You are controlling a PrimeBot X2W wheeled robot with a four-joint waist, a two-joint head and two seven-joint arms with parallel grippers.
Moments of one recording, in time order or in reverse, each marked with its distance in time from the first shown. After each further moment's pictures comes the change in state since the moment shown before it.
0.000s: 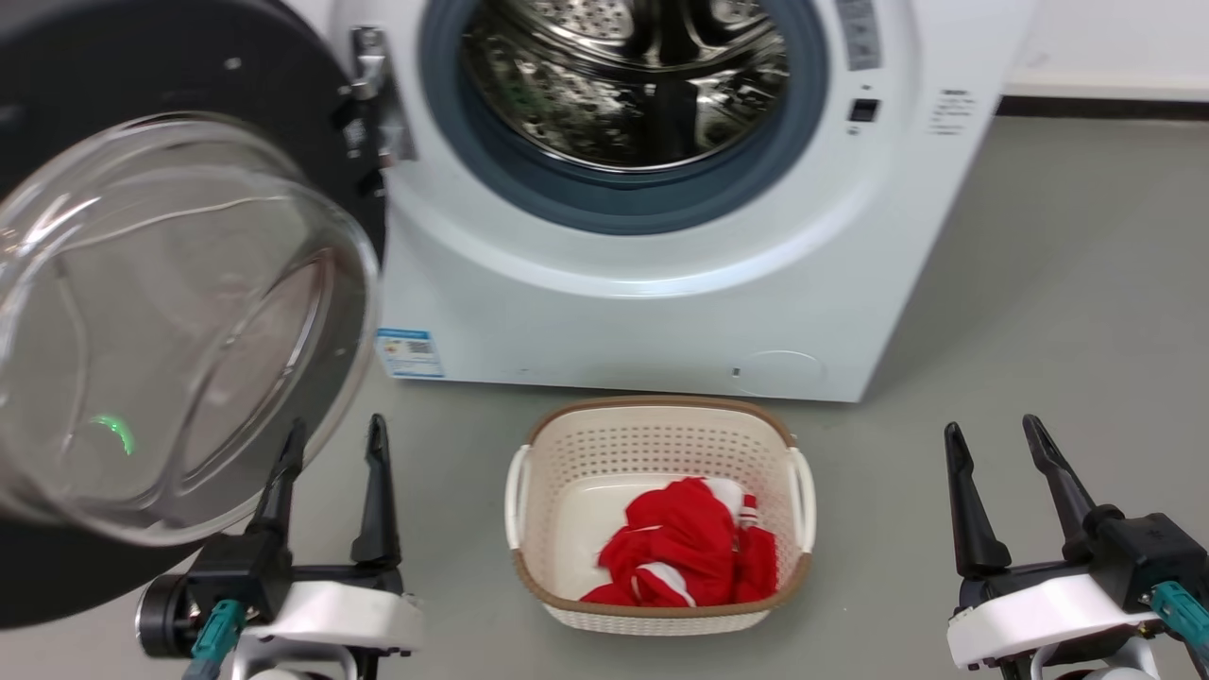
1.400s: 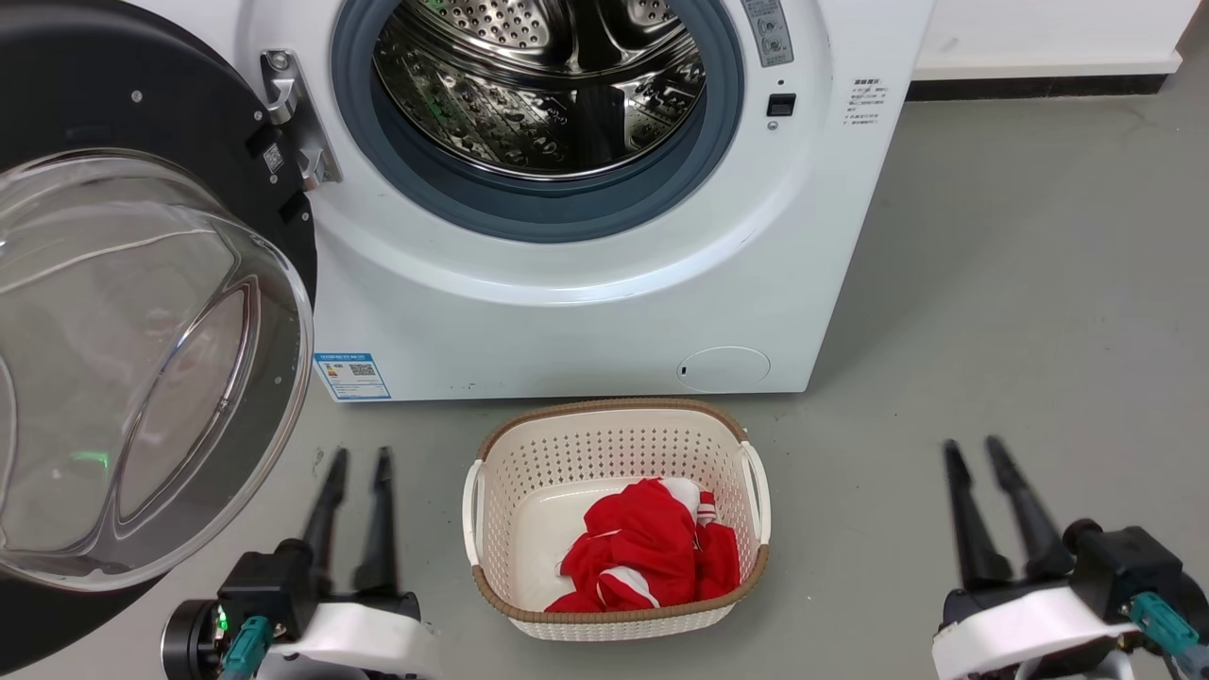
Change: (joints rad) left arm 0.018 -0.002 -0.037 0.040 0.016 0.027 0.002; right arm 0.002 0.000 0.026 0.044 0.018 0.000 -0.018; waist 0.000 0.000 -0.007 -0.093
